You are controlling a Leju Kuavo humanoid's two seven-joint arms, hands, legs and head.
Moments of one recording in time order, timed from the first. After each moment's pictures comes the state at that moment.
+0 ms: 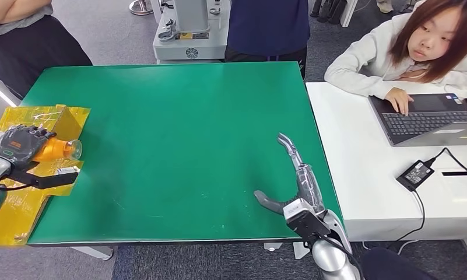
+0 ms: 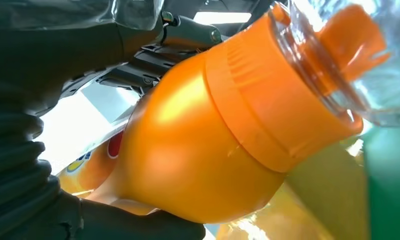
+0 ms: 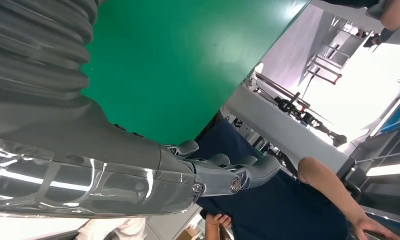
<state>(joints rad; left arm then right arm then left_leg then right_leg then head) -0.78 0.61 -0.57 -0.53 -1.46 0.32 -0.22 -0.08 0.01 0.33 -1.54 0.42 -0.07 -0.68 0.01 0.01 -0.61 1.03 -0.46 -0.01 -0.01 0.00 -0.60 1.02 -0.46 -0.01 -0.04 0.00</state>
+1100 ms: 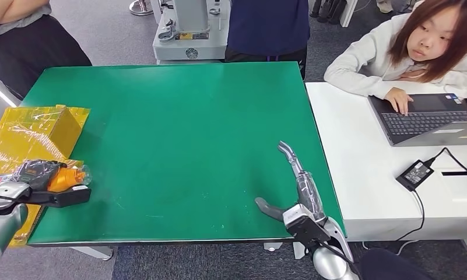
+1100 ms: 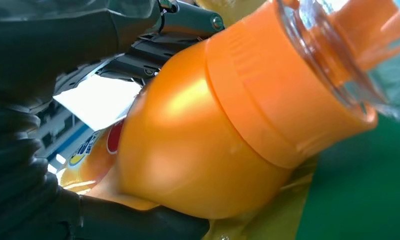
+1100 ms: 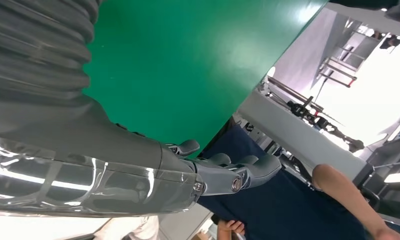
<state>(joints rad) -0.73 0.51 -0.49 -0.33 -1.39 0.17 -0.17 -0.03 0.00 0.33 -1.55 0.43 -0.07 -0.66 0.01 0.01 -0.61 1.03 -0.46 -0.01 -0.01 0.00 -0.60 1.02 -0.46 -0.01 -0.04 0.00</state>
